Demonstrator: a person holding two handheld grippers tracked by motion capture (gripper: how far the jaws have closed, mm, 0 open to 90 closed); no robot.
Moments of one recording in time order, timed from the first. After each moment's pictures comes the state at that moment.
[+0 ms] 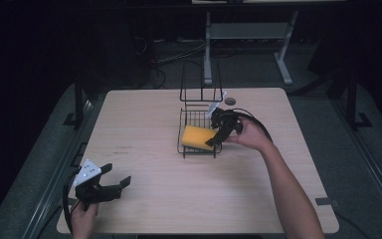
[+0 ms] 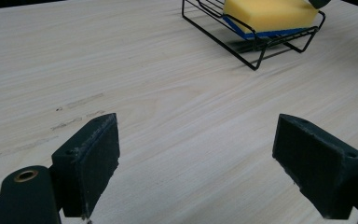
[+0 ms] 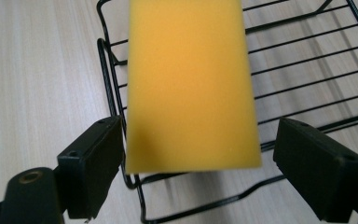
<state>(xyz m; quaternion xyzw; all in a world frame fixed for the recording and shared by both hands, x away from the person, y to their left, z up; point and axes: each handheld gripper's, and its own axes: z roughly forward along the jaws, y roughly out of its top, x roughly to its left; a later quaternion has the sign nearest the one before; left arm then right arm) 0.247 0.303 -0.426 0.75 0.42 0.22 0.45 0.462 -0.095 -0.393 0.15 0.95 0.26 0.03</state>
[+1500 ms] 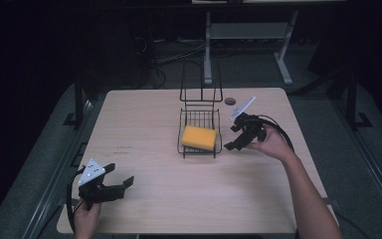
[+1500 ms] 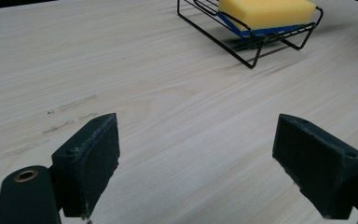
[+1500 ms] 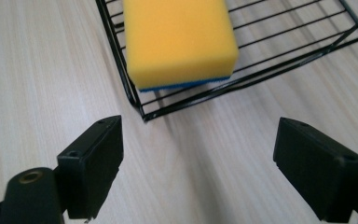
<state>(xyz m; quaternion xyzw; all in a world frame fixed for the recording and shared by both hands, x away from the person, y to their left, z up) 0.249 0.296 -0.427 0.76 0.42 0.22 0.45 0.435 -0.161 -0.395 0.20 0.93 0.29 0.04</state>
